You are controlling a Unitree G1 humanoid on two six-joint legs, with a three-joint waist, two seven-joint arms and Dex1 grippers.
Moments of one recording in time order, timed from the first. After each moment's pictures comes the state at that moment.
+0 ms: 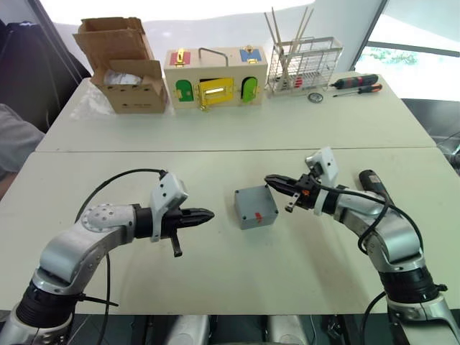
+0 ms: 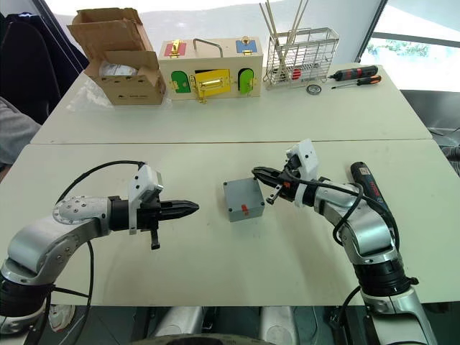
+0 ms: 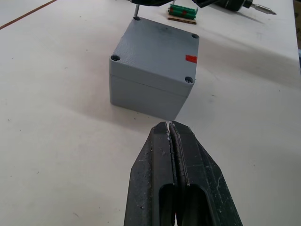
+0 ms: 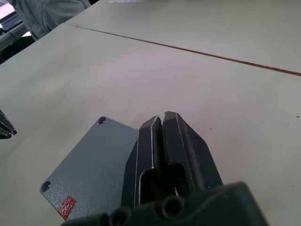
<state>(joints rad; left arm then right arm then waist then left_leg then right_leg) -0.21 0.73 -0.04 -0.52 -0.60 0.78 -0.84 -0.32 -0.57 0.06 -0.27 0.38 0.55 0.71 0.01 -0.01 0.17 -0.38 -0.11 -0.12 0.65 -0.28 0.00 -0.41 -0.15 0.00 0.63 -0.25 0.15</state>
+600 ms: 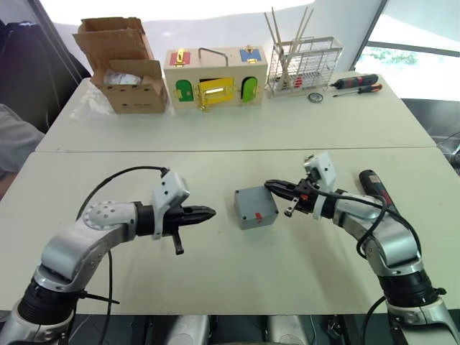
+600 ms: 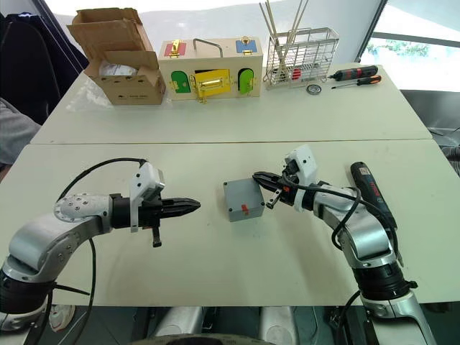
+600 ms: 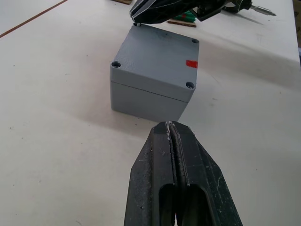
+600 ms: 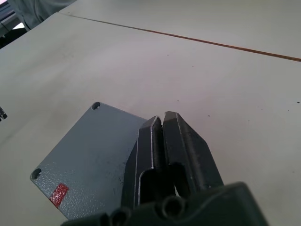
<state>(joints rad) -0.24 0.72 -0.06 -0.51 -0.60 0.78 -0.84 -0.30 -0.57 0.07 -0.27 0.34 0.54 0.71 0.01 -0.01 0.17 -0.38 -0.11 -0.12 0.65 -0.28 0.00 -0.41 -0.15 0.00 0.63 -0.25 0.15</state>
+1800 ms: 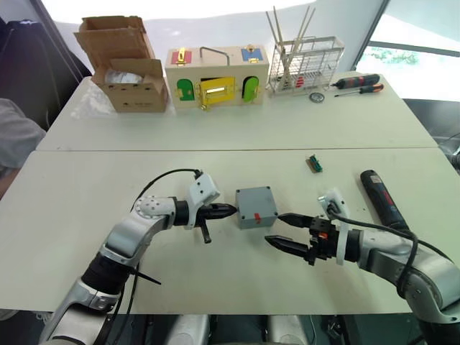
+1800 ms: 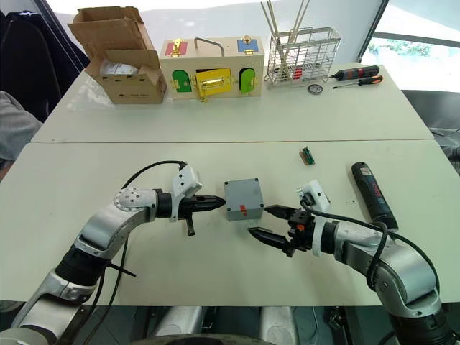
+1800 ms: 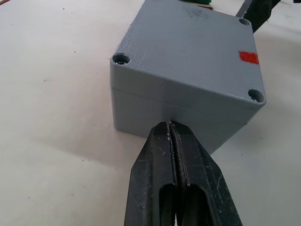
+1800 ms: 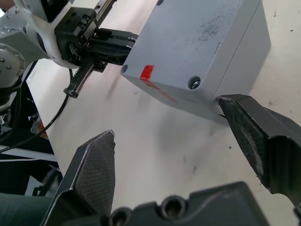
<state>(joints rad) -0.40 0.50 -0.29 -0.13 -0.32 0.53 -0.89 0.01 -0.73 -0.12 -0.59 0.73 0.89 0.71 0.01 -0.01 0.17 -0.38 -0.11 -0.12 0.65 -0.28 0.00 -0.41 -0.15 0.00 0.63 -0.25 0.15</state>
